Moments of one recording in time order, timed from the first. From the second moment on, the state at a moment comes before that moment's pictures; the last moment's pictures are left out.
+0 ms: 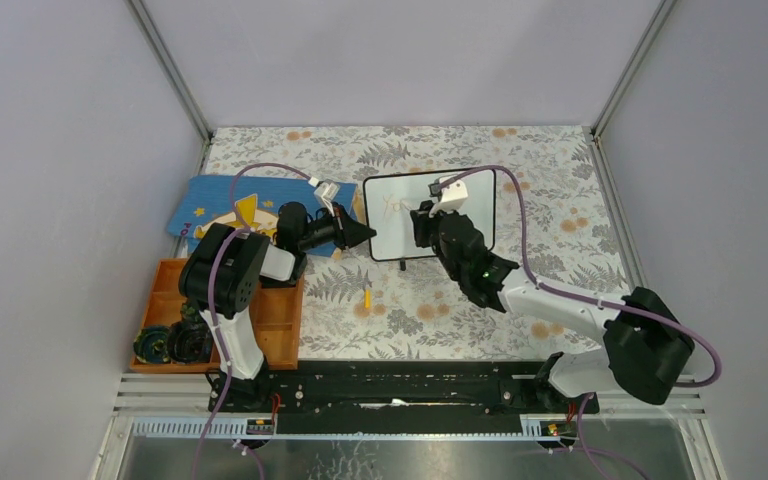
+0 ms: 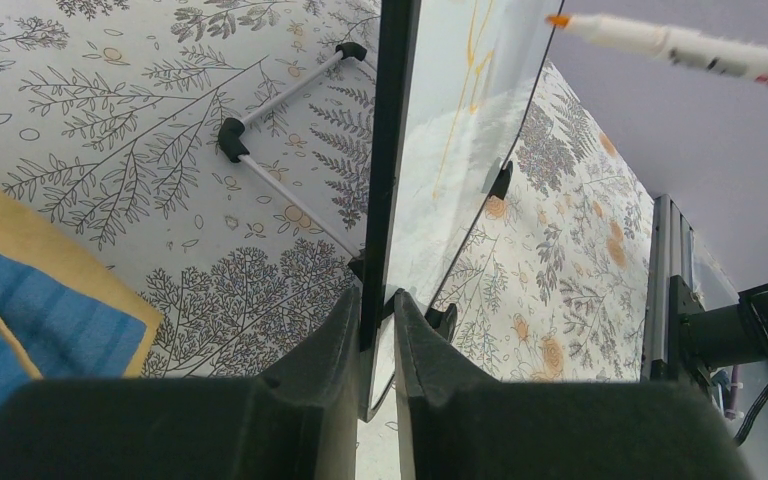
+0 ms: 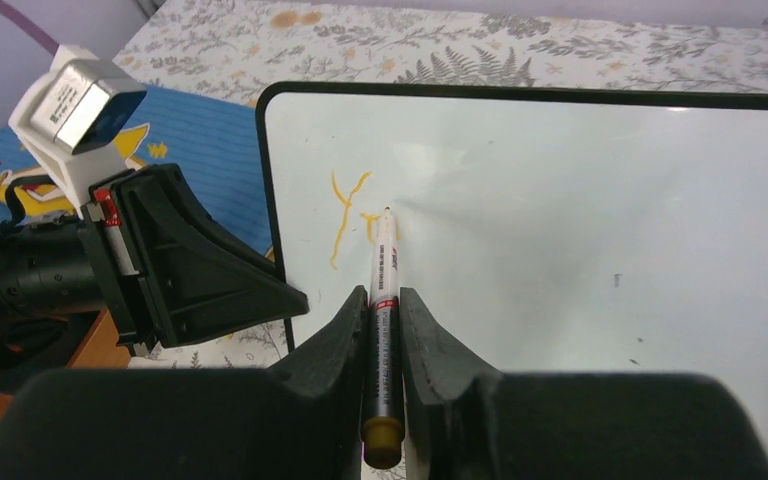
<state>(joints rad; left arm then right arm) -0.24 1.86 0.64 1.05 0.78 -0.52 0.84 1.38 0.78 0.41 0.43 0.26</state>
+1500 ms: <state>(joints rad) -0.24 1.85 0.64 1.04 0.78 -0.51 0.82 1.38 0.75 0.40 0.45 0.27</state>
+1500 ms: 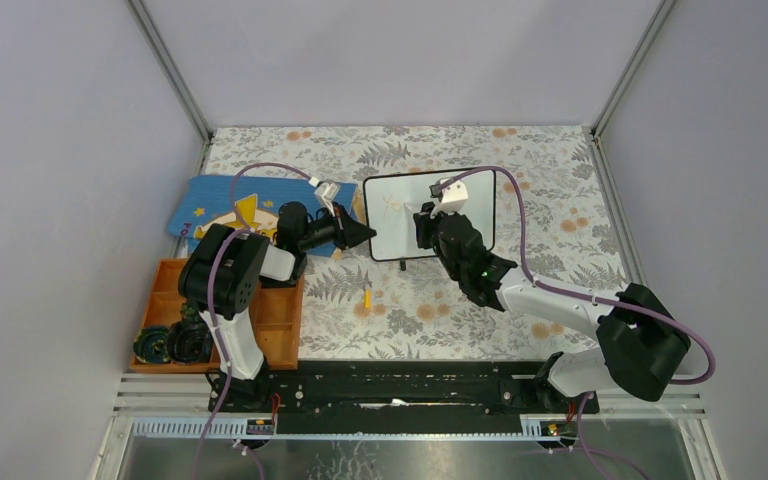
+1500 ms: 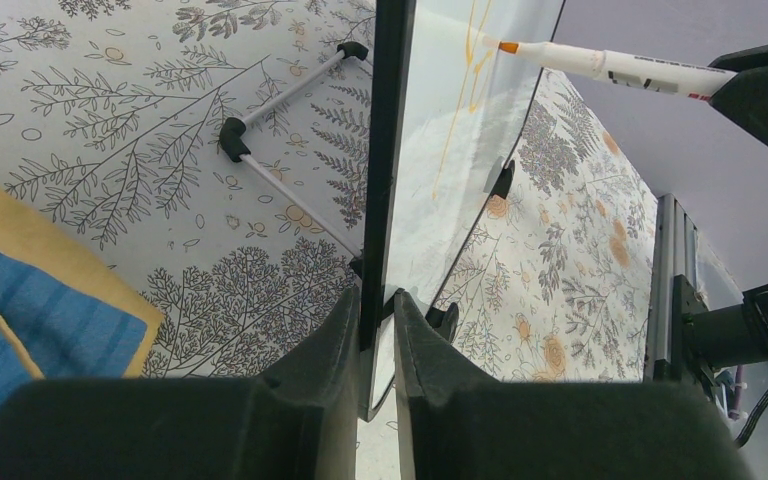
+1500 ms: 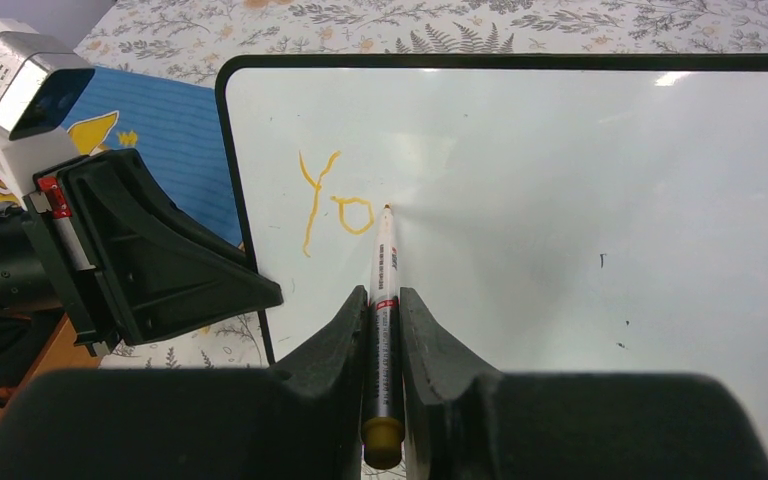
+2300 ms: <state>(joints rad) -0.24 1.85 0.64 1.04 0.78 -0.51 0.82 1.34 0.69 0.38 0.48 0.30</state>
